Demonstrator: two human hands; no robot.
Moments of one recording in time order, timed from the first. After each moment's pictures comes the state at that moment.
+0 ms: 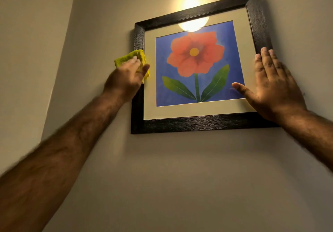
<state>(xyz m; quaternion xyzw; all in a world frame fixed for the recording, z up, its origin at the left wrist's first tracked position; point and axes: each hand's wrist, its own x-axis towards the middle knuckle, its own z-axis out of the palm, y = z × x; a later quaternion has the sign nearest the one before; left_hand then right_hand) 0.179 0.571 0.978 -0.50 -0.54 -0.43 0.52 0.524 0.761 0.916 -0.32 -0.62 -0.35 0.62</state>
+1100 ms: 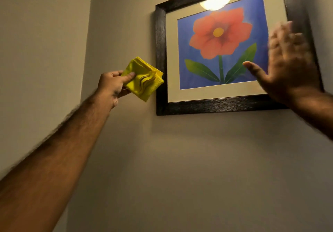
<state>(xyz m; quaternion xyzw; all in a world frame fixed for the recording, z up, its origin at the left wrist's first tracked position) 0.120 0.507 0.929 -0.45 -0.43 -0.78 0.04 0.493 0.721 0.911 -0.25 -0.65 -0.32 0.64</state>
